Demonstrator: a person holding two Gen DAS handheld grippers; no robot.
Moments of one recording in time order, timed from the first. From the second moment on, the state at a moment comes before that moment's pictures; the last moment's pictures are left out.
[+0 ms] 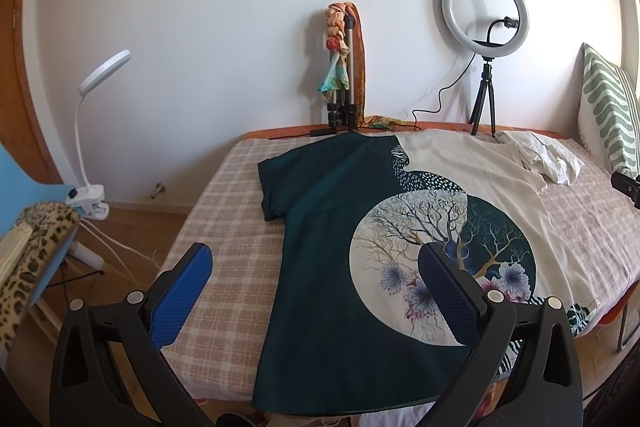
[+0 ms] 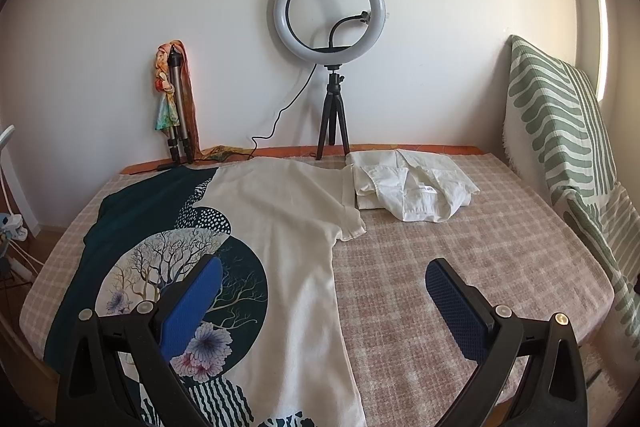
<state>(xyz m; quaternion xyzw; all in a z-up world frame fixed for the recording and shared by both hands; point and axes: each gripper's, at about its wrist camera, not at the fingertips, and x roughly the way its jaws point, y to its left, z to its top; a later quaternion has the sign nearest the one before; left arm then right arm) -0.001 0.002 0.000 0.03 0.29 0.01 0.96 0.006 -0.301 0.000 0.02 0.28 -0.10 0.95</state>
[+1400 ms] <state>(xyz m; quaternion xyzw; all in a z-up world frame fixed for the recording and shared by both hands) -0.001 0.038 -0.020 -0.01 0.31 0.00 0.95 0.044 -0.251 0.019 0.04 0.26 -0.01 0.96</state>
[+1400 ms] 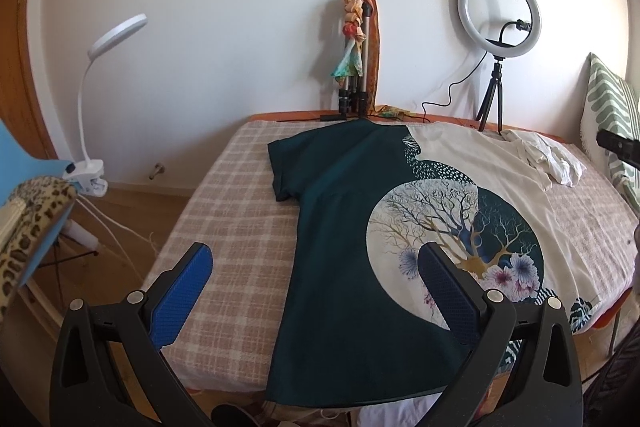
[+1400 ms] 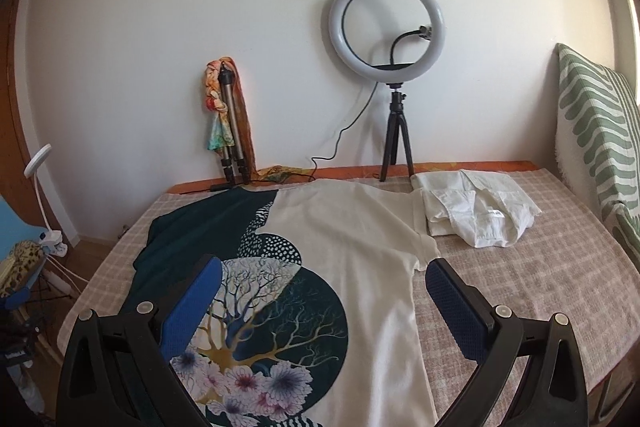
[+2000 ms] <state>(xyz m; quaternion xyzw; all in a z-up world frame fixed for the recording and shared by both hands) -0.012 0.083 -0.117 -0.10 0.43 0.02 0.90 0.179 -0.112 0.041 0.01 0.30 0.20 0.93</state>
